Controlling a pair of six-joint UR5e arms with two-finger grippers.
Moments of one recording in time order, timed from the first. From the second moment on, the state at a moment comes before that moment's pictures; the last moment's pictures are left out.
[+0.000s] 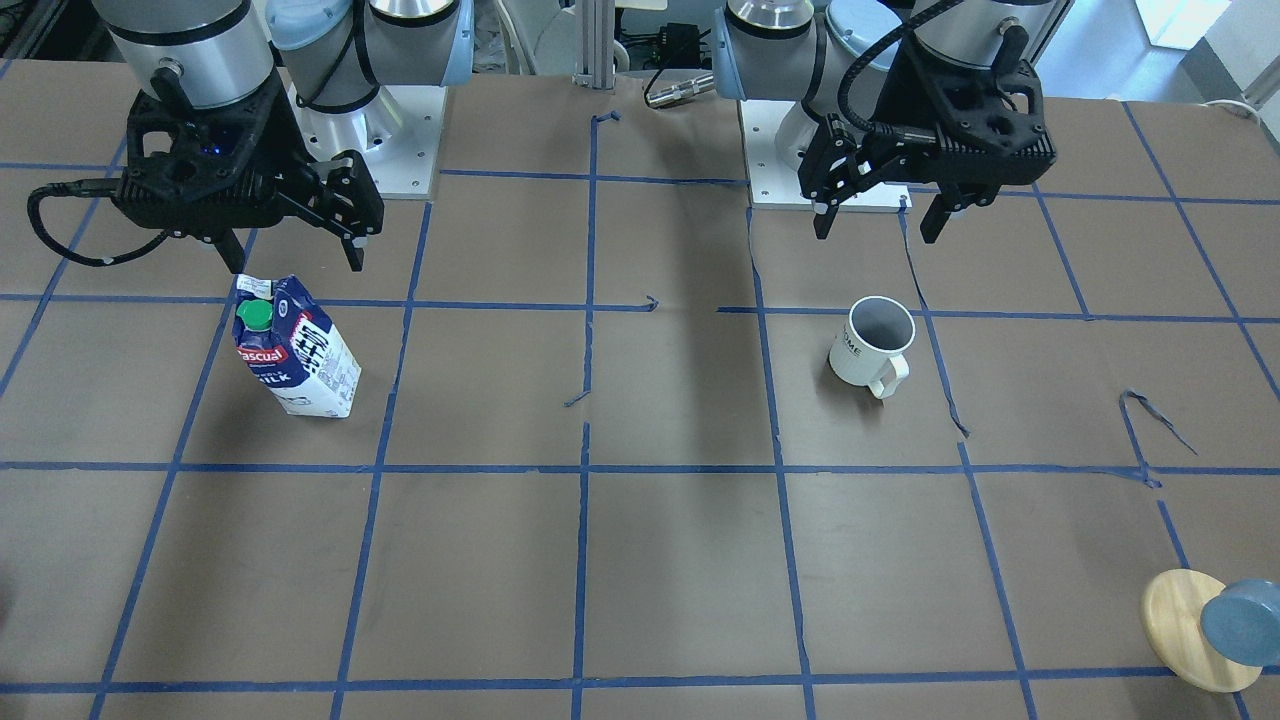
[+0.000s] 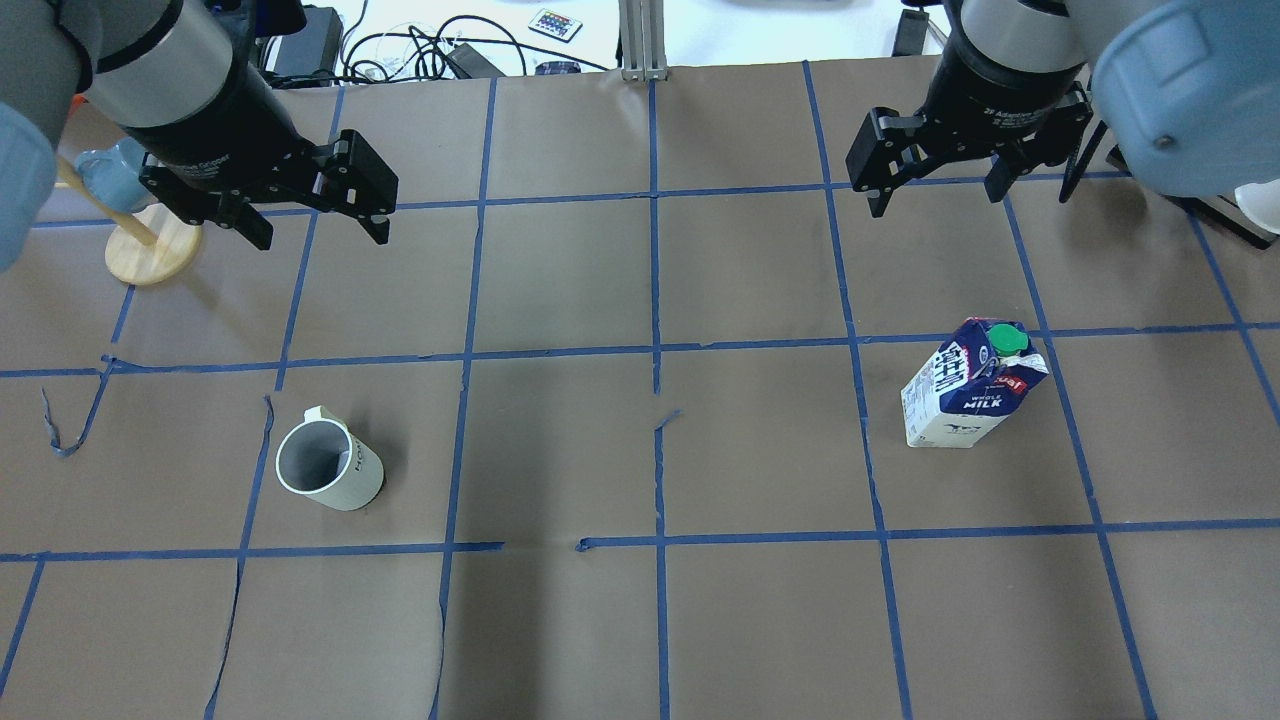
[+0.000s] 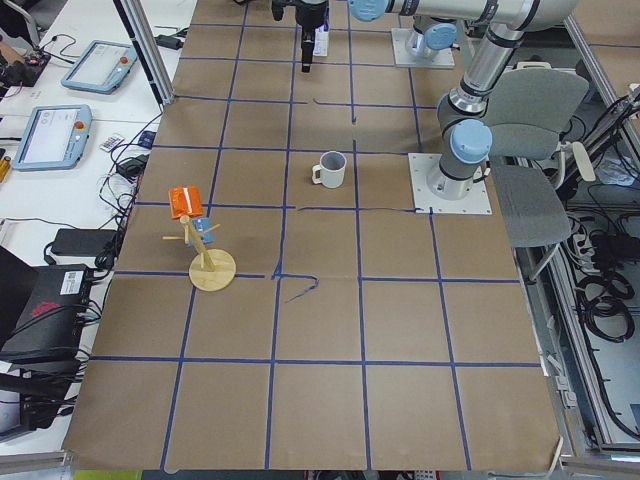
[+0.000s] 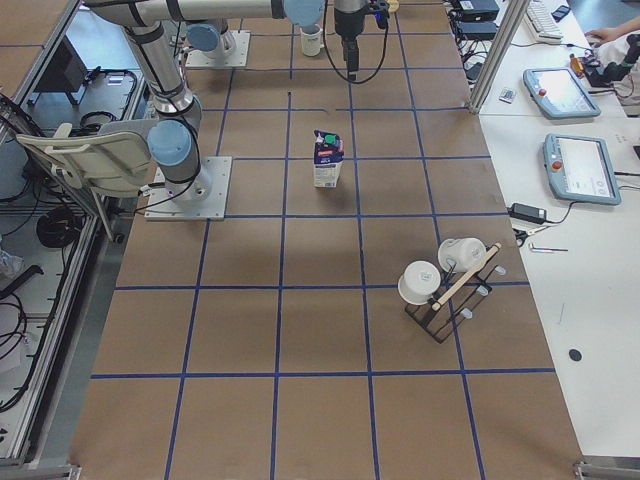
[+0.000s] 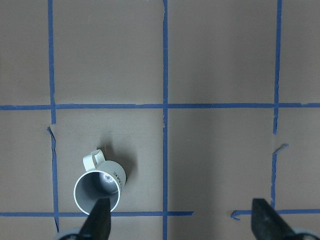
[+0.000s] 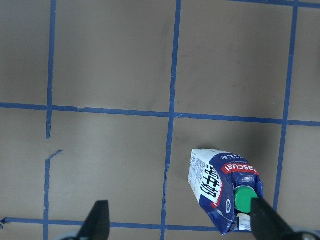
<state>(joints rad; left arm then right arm) -1.57 -1.50 -1.58 -1.54 1.56 0.00 1.61 -1.57 1.56 -1.64 -1.60 -0.04</state>
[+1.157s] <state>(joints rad) -1.42 -1.52 -1.88 -1.46 1.59 0.12 1.47 -1.59 1.74 -1.67 -1.62 -0.11</state>
